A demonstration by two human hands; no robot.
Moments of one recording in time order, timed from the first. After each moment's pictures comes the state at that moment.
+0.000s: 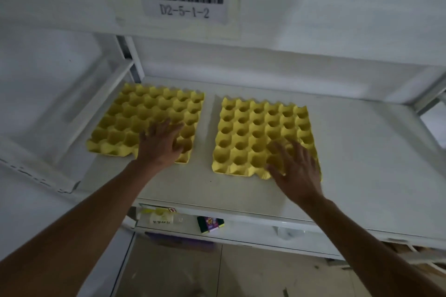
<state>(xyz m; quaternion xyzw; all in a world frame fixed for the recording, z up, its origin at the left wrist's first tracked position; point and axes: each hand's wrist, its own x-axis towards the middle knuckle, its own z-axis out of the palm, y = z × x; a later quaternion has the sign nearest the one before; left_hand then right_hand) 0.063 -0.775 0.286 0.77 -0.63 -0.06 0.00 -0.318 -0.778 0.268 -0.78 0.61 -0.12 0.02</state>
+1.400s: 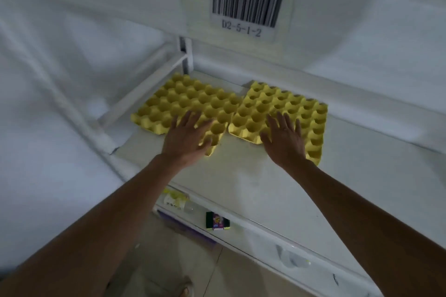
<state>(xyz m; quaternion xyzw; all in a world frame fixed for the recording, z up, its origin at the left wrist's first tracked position) 0.041 -0.733 0.312 0.78 -0.62 0.03 0.07 -0.208 -0.874 0.316 -0.87 0.49 -0.06 0.00</state>
